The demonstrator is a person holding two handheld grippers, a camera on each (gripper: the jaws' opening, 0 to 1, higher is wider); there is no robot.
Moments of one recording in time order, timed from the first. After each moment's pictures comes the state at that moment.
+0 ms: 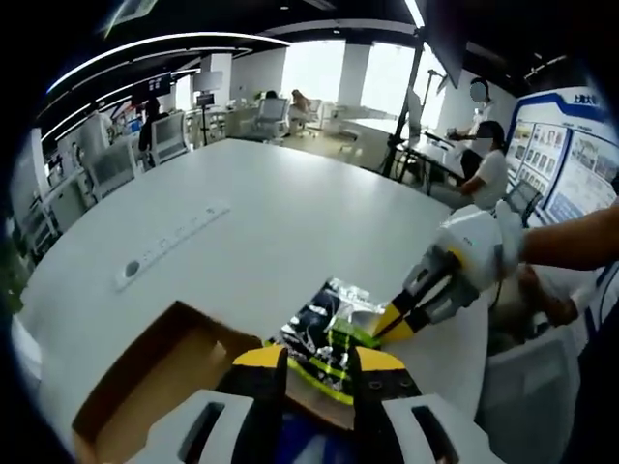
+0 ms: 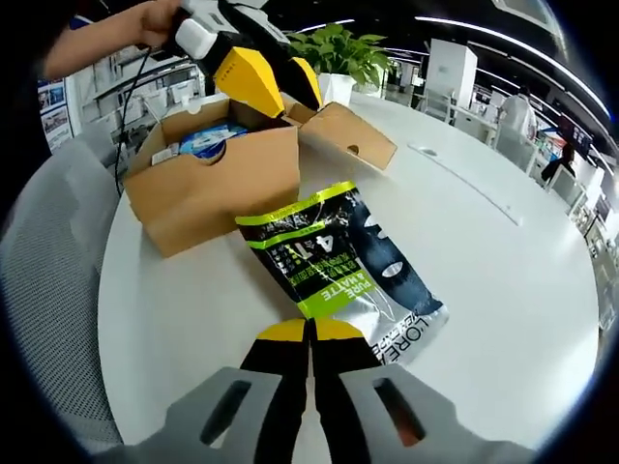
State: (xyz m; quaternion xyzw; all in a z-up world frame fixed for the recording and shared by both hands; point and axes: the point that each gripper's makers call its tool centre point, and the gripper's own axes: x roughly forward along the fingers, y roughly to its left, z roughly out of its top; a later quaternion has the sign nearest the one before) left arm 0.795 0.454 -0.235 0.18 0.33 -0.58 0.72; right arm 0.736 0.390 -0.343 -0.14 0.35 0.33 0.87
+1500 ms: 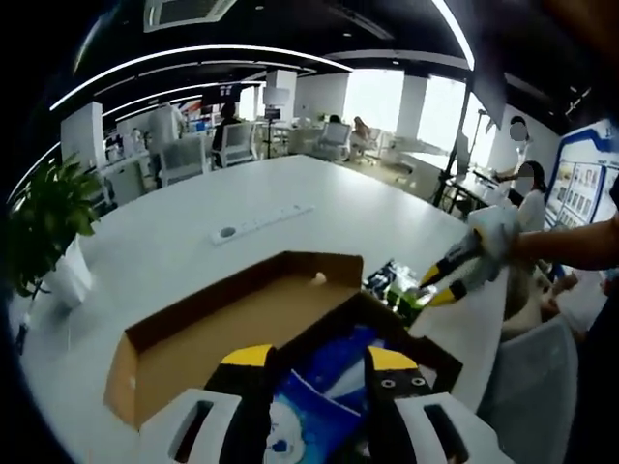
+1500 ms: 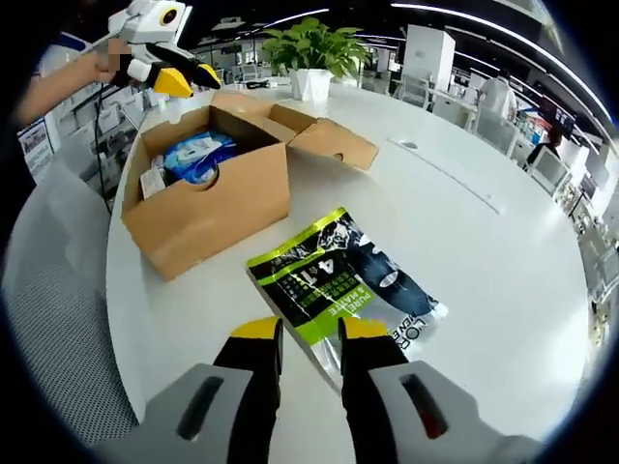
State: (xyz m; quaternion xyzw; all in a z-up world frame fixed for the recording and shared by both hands) left arm 0.812 0.602 -0.209 0.12 0.30 -0.48 0.81; right arm 0.735 0.389 -0.319 -0.13 0.37 0.28 0.88
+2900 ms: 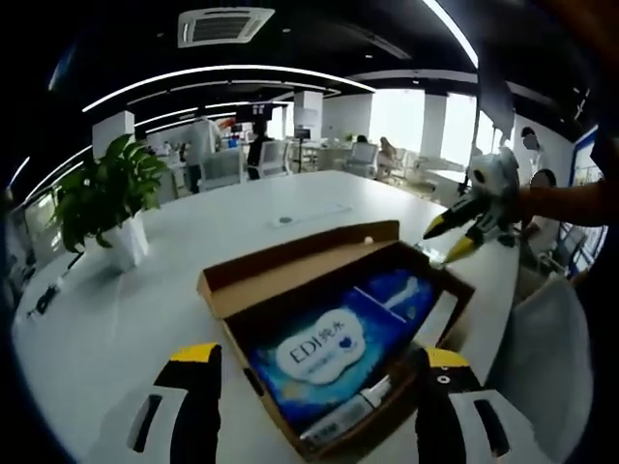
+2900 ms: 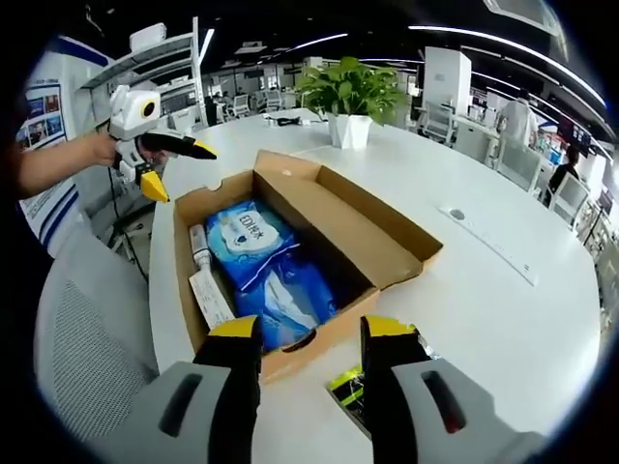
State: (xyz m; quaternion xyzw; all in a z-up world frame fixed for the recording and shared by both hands) left arm 0.784 0.738 -0.219 0.10 0.26 -0.43 0.86; right arm 0.762 0.517 -0.245 -0.10 0.32 0.35 0.88
